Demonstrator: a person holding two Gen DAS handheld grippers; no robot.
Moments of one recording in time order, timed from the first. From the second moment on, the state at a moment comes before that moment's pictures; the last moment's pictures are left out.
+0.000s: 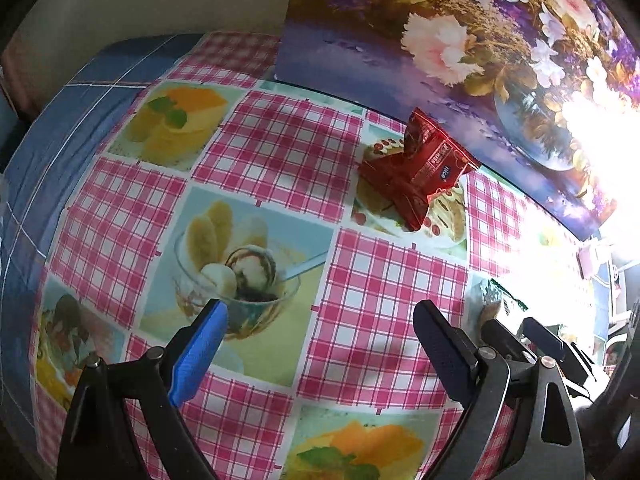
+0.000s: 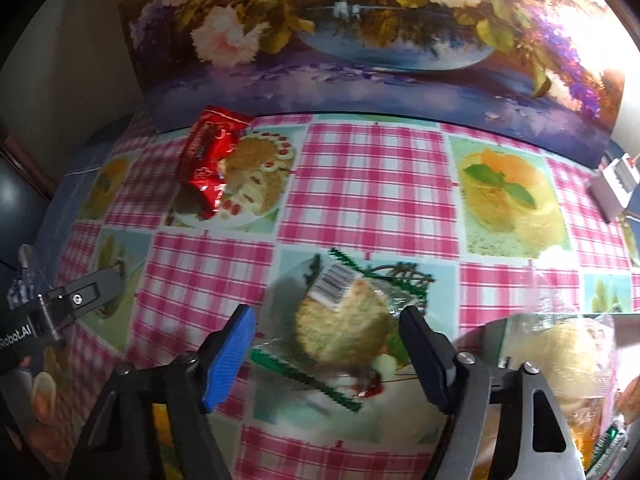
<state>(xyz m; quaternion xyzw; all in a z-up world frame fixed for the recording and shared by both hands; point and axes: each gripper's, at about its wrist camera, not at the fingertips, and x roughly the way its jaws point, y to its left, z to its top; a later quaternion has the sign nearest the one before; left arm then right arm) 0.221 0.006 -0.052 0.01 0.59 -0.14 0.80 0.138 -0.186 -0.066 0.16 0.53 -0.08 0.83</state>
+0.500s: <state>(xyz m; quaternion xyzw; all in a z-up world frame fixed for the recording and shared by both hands) 0.220 -0.015 -0.042 0.04 0.58 -0.16 0.80 0.150 -0.175 -0.087 0.13 0.54 -0.10 0.83</state>
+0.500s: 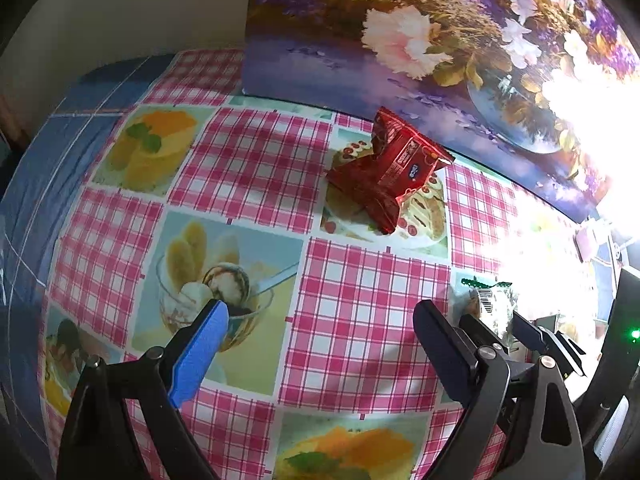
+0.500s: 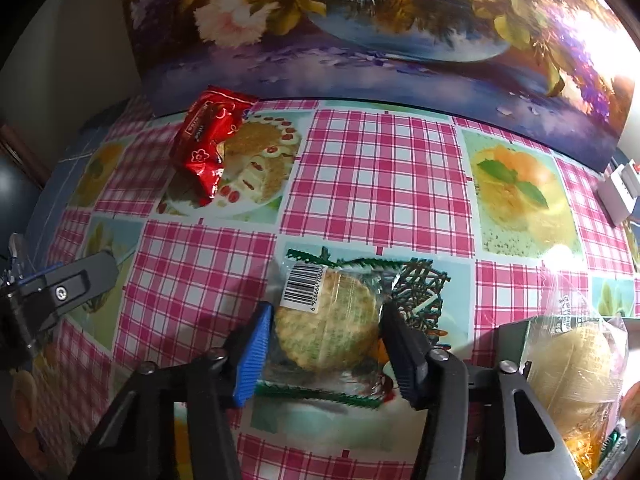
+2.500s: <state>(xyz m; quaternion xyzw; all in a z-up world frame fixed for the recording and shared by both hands) 0.252 -0.108 -0.061 0.15 0.50 -0.19 0.83 0.167 -0.230 -0.070 0.20 0.46 -0.14 0.85</state>
